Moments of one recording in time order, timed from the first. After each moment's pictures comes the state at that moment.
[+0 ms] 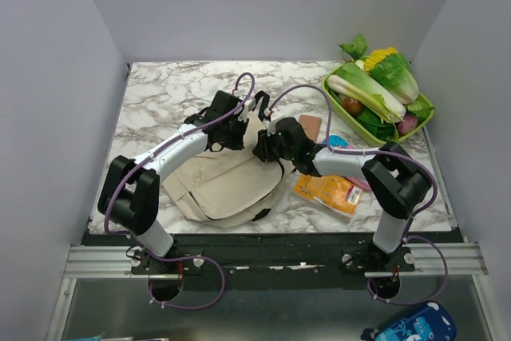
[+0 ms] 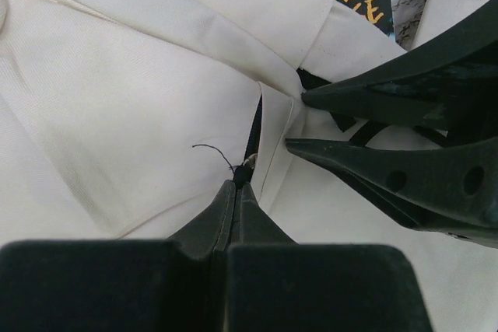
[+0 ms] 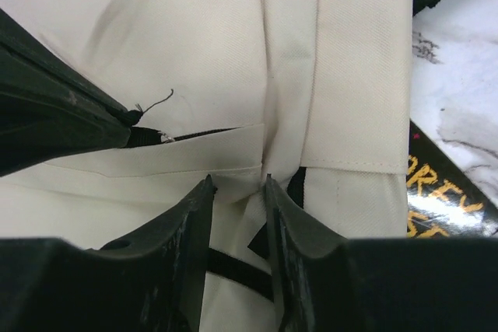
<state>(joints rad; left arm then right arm) -0.50 1.60 1.16 -0.45 0.16 -0.12 0.76 1.80 0.96 0.32 -0.06 0.28</state>
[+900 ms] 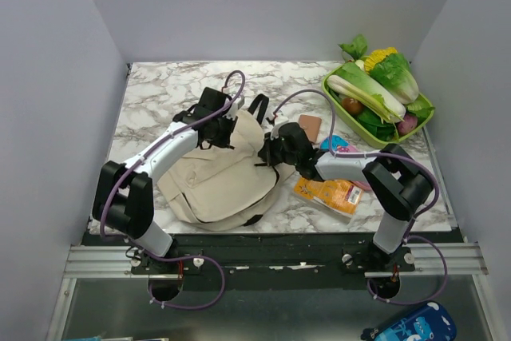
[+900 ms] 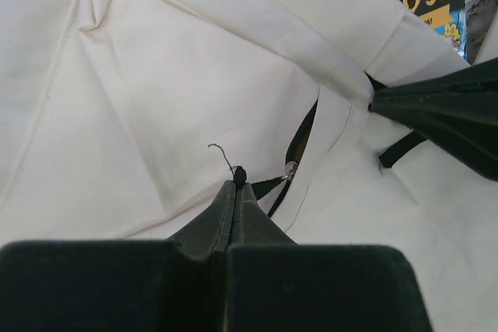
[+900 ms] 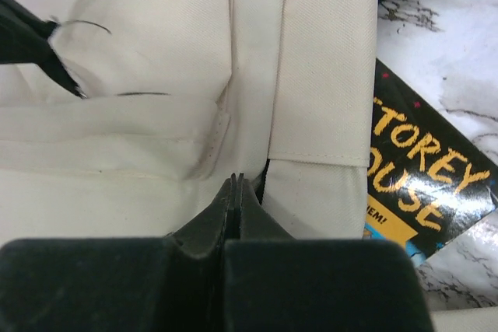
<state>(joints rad) -0.42 1.58 1.18 -0.55 0.12 -0.02 0.75 1.78 0.90 0.37 -0.04 0.31</state>
